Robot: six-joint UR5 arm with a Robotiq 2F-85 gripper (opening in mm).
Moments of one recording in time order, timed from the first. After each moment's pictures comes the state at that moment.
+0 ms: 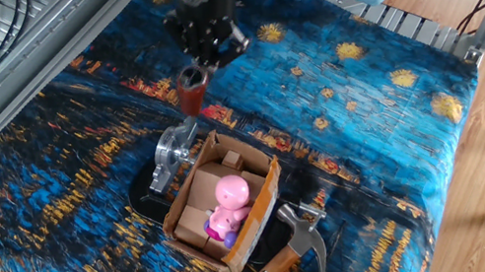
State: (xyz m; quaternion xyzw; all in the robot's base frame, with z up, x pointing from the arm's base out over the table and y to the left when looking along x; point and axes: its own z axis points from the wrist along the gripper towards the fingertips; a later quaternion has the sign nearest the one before) arm 0.476 0.051 0.211 -0.02 0.99 0.00 0.12
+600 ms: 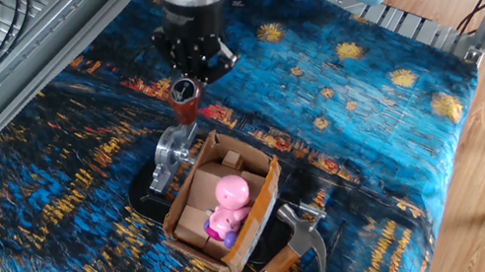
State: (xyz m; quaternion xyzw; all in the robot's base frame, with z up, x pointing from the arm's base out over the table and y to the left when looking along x) arm 0.496 0.048 0.199 -0.02 0.99 0.00 0.10
